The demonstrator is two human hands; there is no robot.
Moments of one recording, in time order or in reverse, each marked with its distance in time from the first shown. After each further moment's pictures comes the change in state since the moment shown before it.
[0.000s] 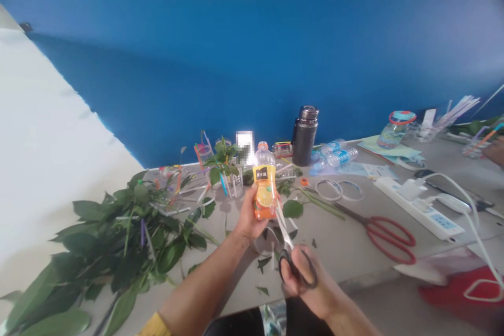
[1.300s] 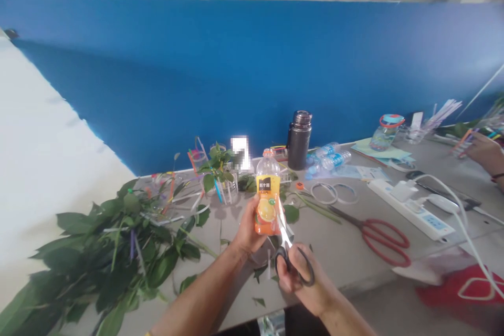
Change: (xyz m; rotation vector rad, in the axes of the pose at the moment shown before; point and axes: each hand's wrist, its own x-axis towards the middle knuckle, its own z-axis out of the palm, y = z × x) left_hand -0.008 -0.013 0.008 0.030 -0.077 -0.073; right_hand 0.012 -0.006 0.006 -0.120 0.060 -0.147
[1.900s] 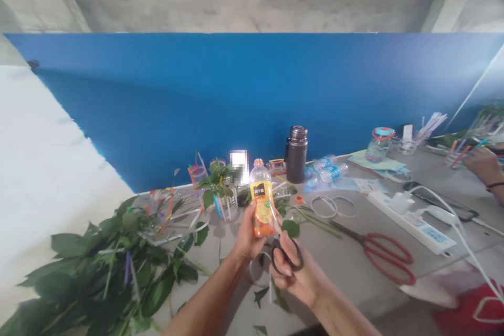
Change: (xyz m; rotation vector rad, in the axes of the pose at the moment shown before) left_hand 0.019 0.012 -0.006 0.026 0.036 0.066; right_hand 0.037 -0.025 0.006 0.193 0.015 0.170
